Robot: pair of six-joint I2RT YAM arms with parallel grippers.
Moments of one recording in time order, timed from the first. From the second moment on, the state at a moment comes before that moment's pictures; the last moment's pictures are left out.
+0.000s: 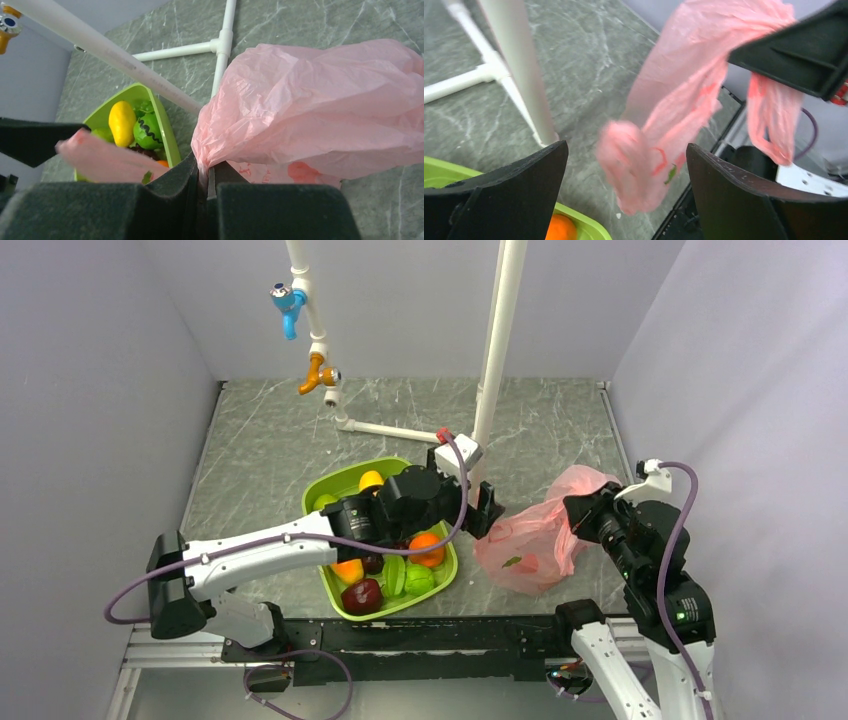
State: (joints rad) left arm -1.20 1.38 1.23 -0.07 -0.22 -0.36; right arm 0.18 0.47 1.02 -0.87 0.03 0.51
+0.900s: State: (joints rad) left arm -1.11 1.25 1.15 0.05 -0.21 -0.29; right arm 0.19 0.75 1.27 -0.90 0.42 0.46
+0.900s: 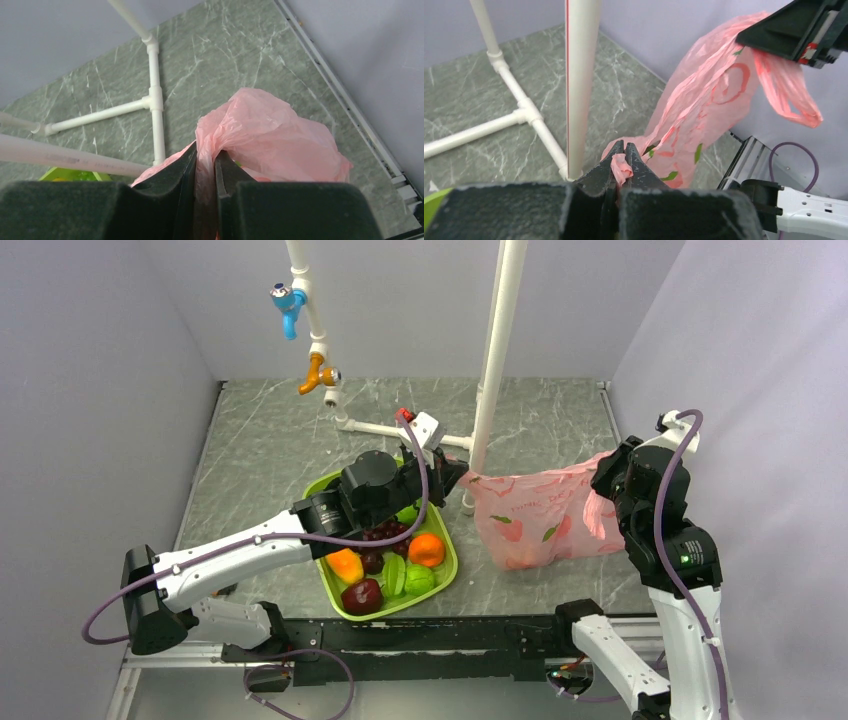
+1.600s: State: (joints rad) left arm -1.10 1.18 0.89 0.15 -0.01 -0.42; right arm 0.19 0.46 1.17 -1.17 0.09 0.49
